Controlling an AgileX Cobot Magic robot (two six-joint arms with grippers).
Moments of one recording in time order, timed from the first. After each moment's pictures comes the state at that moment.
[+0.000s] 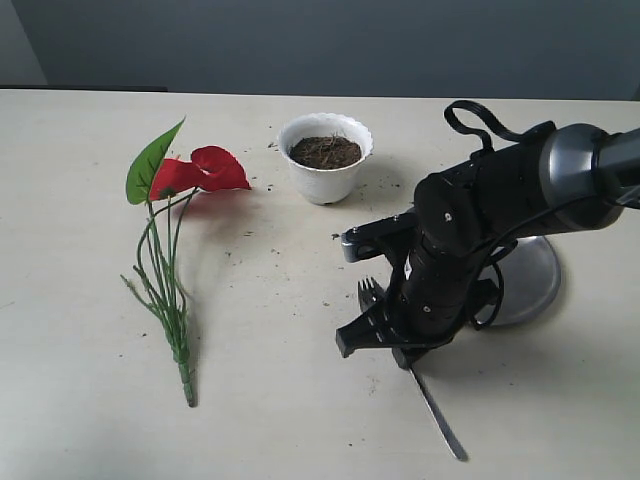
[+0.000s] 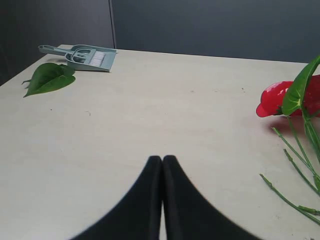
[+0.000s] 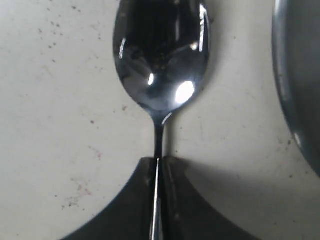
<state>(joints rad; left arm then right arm) 0.26 0.00 -0.01 0.07 0.34 -0.11 0.80 1.87 -0.94 0.13 0.66 0.14</state>
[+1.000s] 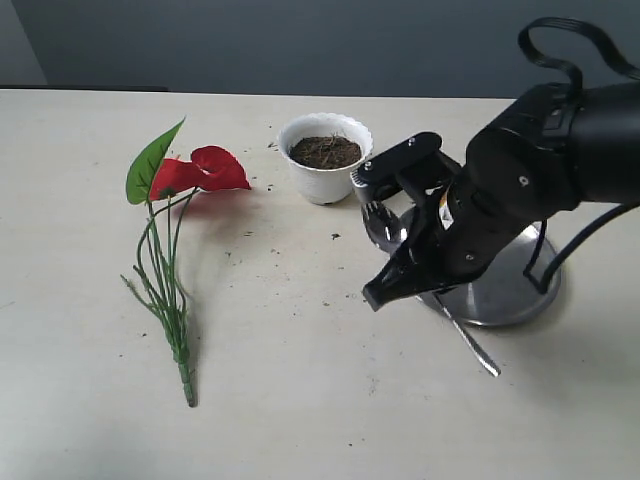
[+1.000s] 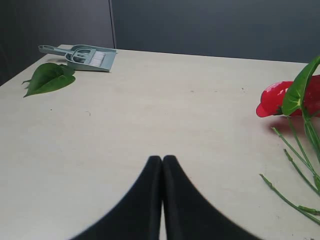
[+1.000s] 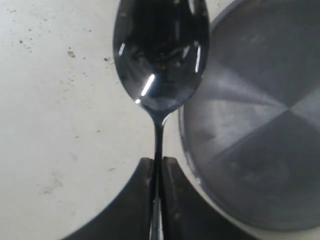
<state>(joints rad) 0.26 0.00 -0.01 0.07 0.34 -0.11 0.80 1.62 -0.93 -0.16 0.66 0.14</state>
